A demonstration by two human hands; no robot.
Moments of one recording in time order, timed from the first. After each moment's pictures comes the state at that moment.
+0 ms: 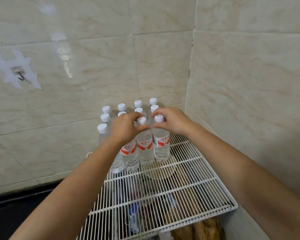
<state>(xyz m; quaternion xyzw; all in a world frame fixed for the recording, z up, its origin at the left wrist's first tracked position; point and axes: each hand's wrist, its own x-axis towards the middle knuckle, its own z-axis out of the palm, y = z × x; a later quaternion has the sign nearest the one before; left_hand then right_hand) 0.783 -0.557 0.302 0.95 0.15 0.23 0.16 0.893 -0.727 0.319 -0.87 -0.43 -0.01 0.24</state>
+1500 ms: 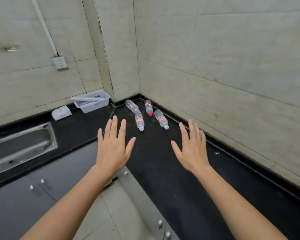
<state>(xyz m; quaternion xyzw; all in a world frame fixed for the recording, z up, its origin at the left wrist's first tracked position) -0.093 -0.257 0.213 0.70 0.68 0.18 -0.13 0.176 -0.219 0.170 -0.63 -0.74 -0.07 0.23</state>
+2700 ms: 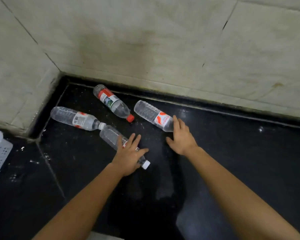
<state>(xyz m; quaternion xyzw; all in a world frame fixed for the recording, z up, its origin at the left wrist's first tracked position) -0.158 0.340 -0.040 0.94 0.22 -0.26 0.08 0.059 0.243 -0.029 -0.86 -0.42 0.29 0.06</state>
